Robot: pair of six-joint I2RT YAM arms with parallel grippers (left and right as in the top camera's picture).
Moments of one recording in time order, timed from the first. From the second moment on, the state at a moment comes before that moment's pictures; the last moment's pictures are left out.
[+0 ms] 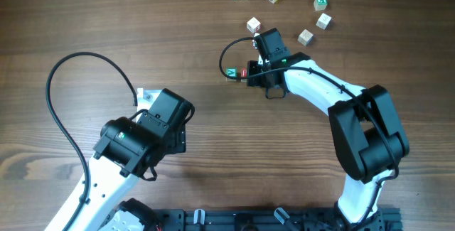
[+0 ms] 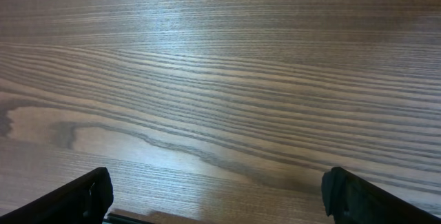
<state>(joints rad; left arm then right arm) -0.55 1.09 1.05 -1.34 -0.39 -0.57 0.44 1.99 1.25 -0.39 -0.12 0.47</state>
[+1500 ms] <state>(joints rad) -0.55 1.09 1.05 -1.34 -0.39 -0.57 0.44 1.99 1.25 -0.37 -0.18 0.49</state>
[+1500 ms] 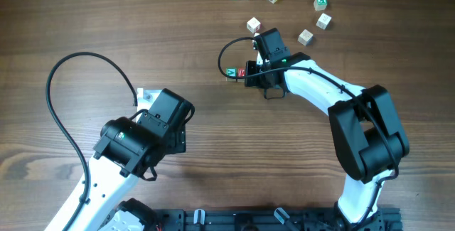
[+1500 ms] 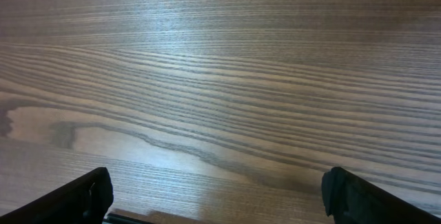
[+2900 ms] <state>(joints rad) -0.55 1.09 1.05 -1.34 -0.39 -0.57 0.28 2.21 1.74 -0.14 -0.05 0.33</state>
